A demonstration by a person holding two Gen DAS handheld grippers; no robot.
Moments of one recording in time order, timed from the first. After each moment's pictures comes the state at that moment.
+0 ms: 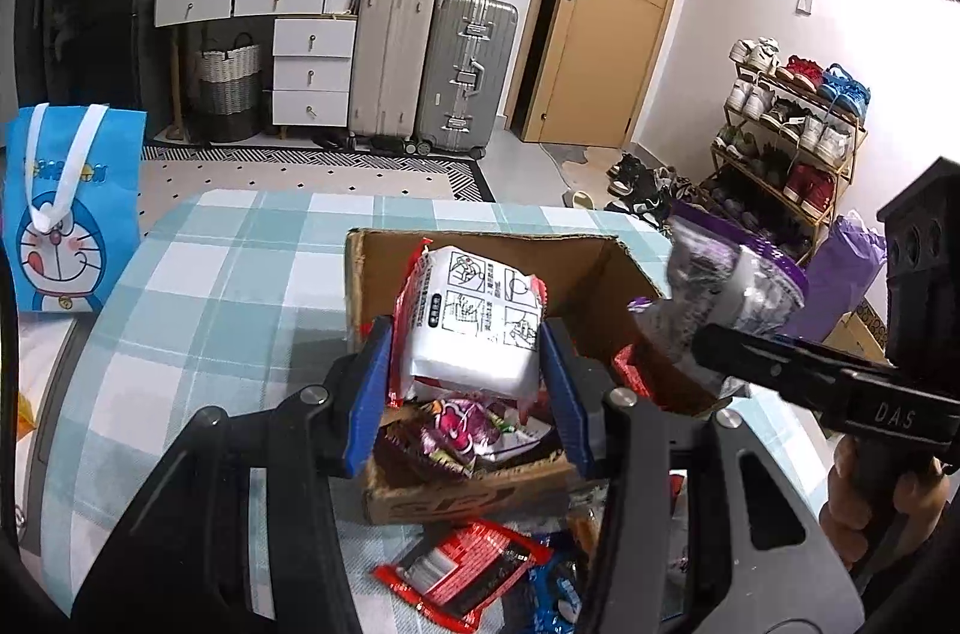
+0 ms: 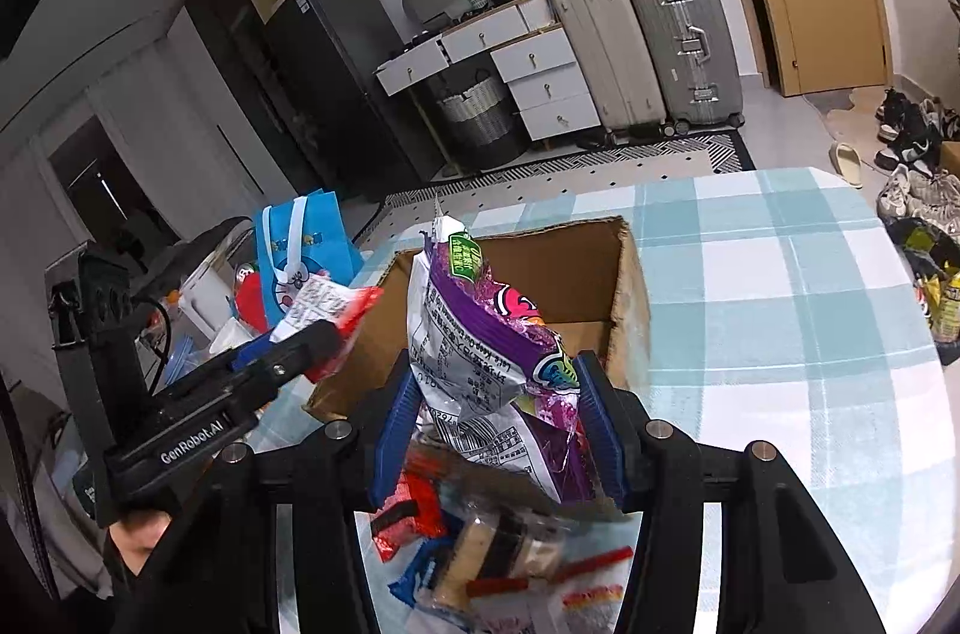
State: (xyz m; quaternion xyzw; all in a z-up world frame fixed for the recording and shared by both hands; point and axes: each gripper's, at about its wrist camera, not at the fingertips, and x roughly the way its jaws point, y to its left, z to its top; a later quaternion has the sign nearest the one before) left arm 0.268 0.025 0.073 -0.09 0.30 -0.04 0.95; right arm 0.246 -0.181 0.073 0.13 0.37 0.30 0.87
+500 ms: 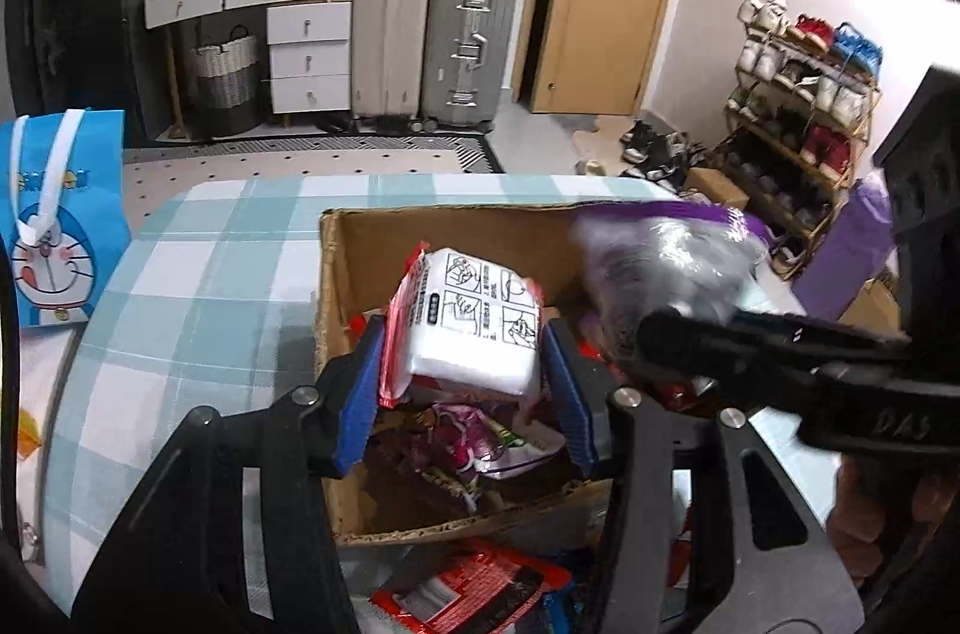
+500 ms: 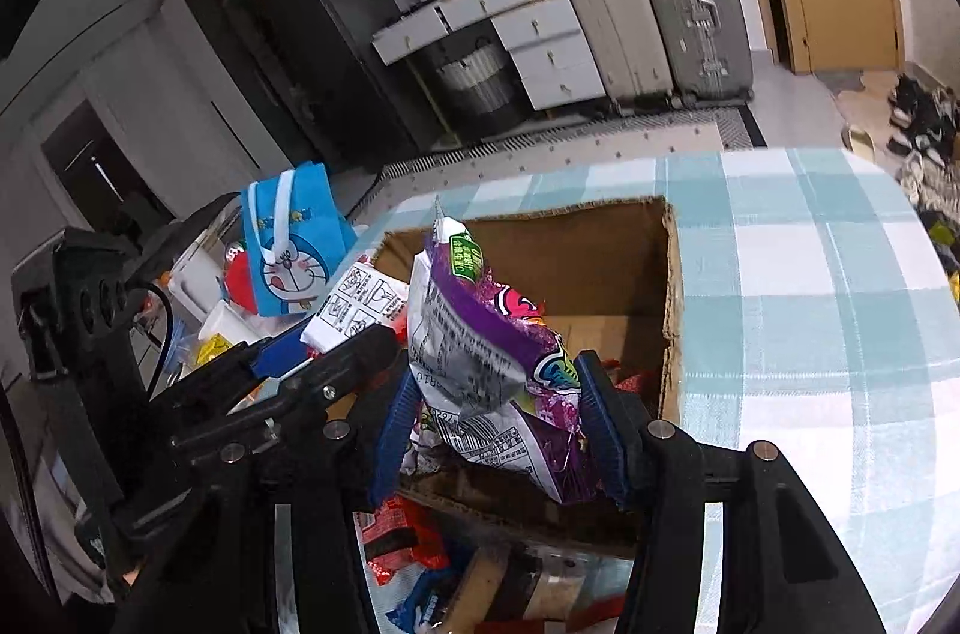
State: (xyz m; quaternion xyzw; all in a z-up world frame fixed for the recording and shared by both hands) left arm 0.304 0.007 0.047 -0.05 0.33 -0.03 0.94; right arm 0.280 -0.148 0.054 0.12 0.41 0.30 0.85
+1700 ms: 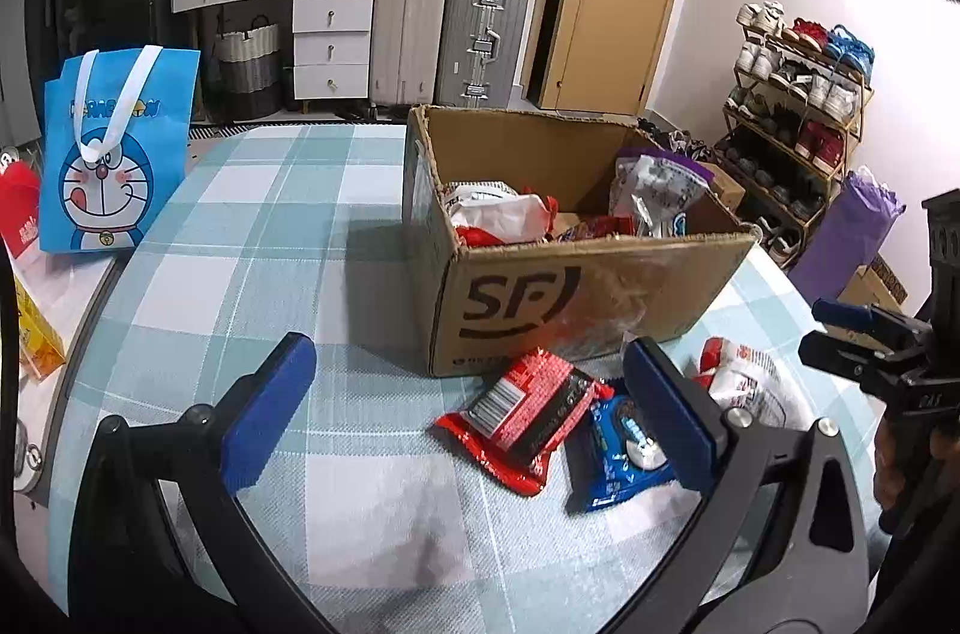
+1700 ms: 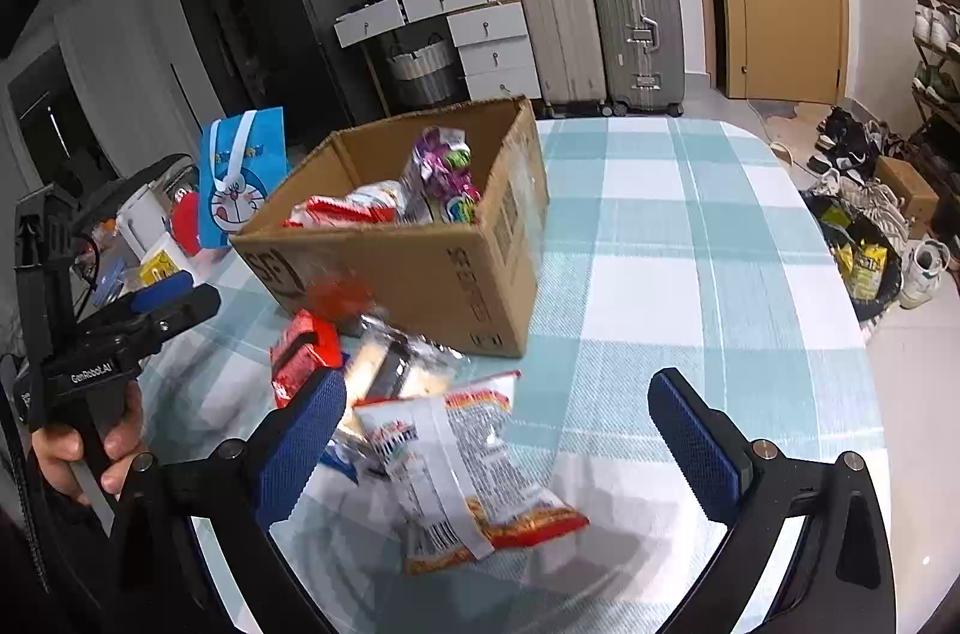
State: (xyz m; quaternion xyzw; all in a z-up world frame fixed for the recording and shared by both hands) left arm 0.170 0.050 0.022 -0.07 0.33 -0.03 0.94; right arm 0.162 -0.228 0.027 0.04 0.39 0.23 0.89
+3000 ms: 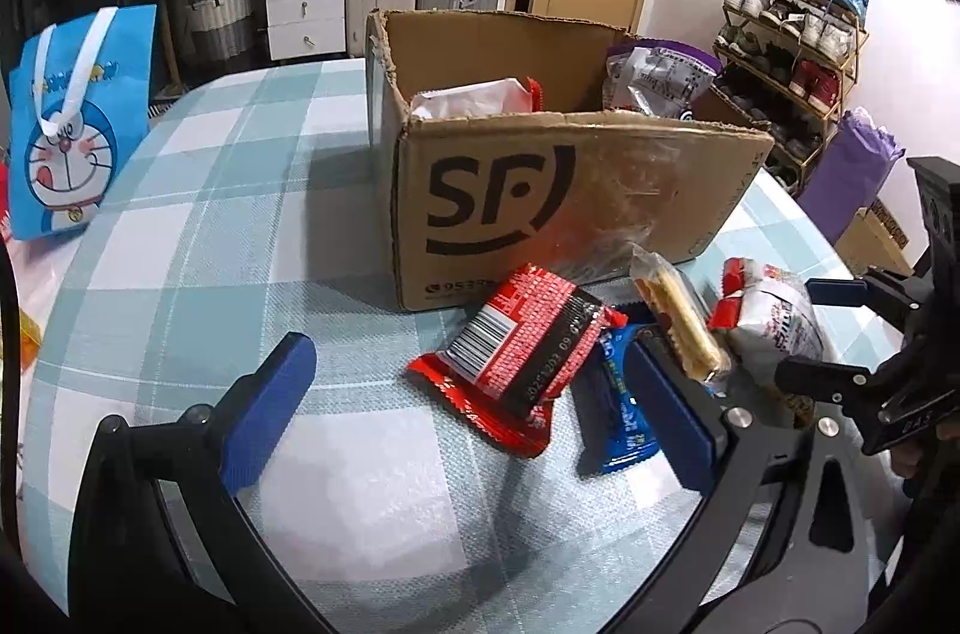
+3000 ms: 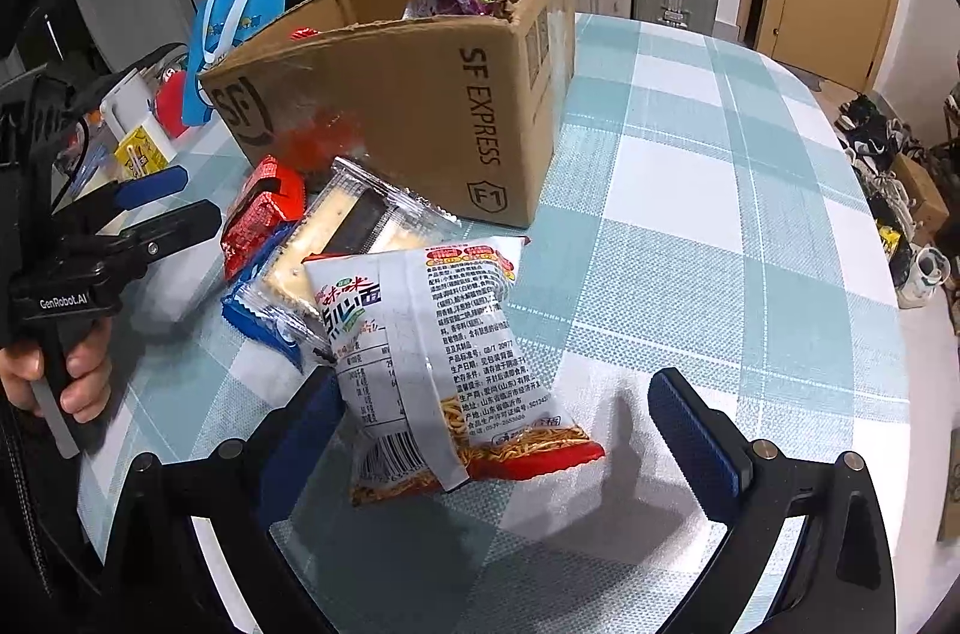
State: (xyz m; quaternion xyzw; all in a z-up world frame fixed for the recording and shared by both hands) left arm 0.193 0.031 -0.025 -0.04 0.39 -0.05 0.92; right arm 0.164 -0.201 -0.026 -0.05 0.48 0.24 0.84
